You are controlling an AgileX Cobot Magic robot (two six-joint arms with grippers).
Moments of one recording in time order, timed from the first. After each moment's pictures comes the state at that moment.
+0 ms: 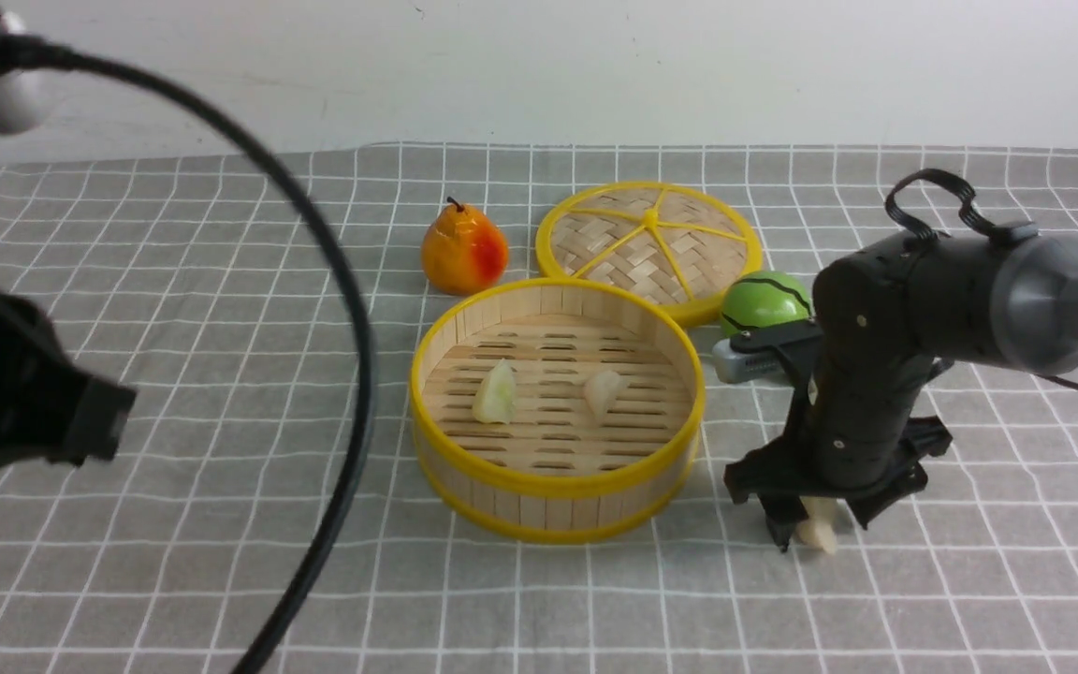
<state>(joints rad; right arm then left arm) 0.37 1.98 -1.34 -0.08 0.84 0.28 -0.50 0.95 -1.16 0.08 1.18 -0.21</state>
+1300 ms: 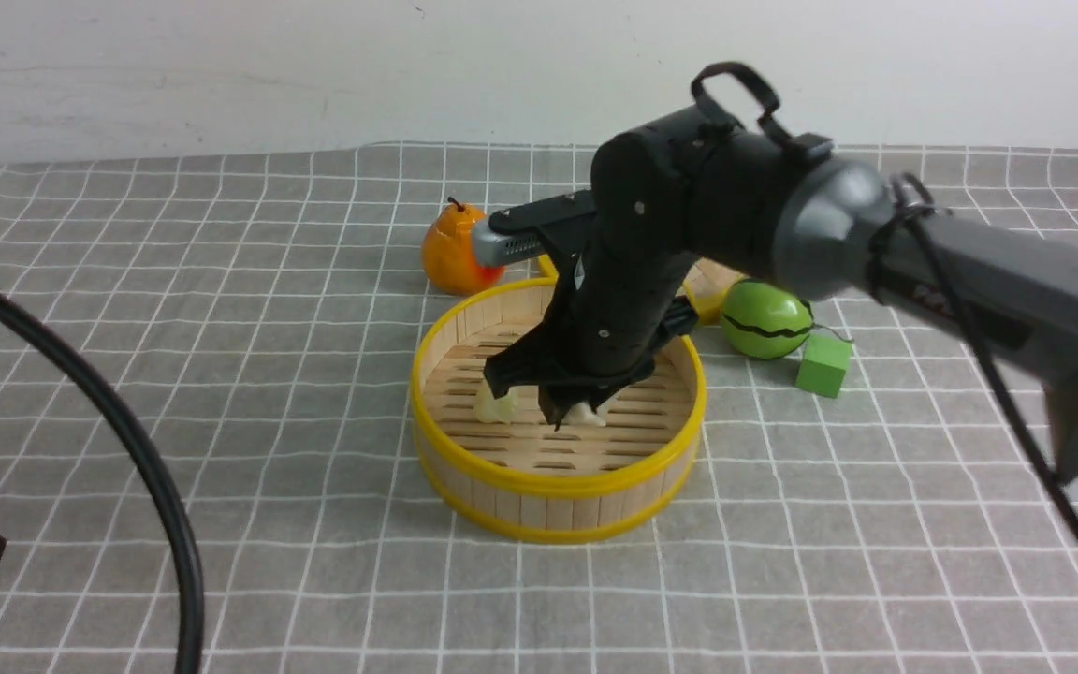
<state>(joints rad) 0.60 2.20 -1.93 0.05 0.97 0.18 -0.50 0.78 -1.04 0.05 1.22 -0.21</state>
